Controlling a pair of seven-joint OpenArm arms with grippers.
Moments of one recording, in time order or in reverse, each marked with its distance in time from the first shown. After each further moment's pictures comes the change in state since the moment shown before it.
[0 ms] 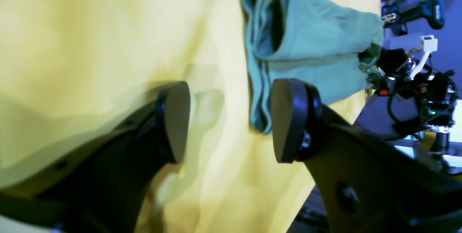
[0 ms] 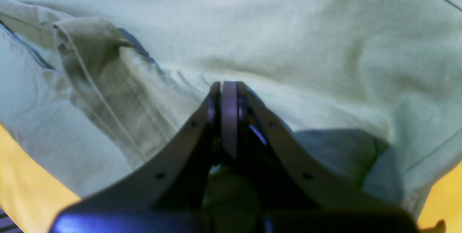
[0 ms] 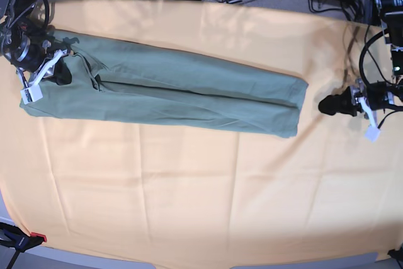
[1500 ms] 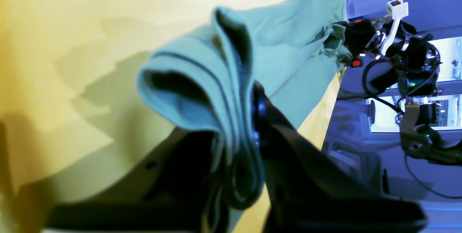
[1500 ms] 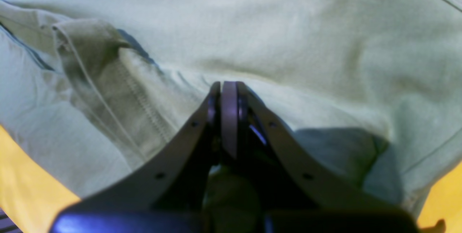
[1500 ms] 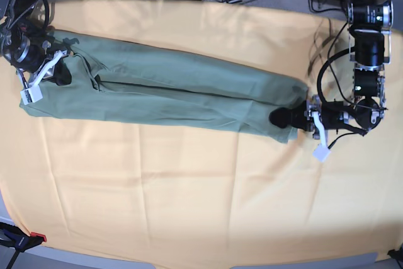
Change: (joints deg) left arm -8.0 11.4 12.0 0.2 0.7 0.3 0.1; right arm 0.3 0.0 0.0 0.0 0.2 0.0 -0.2
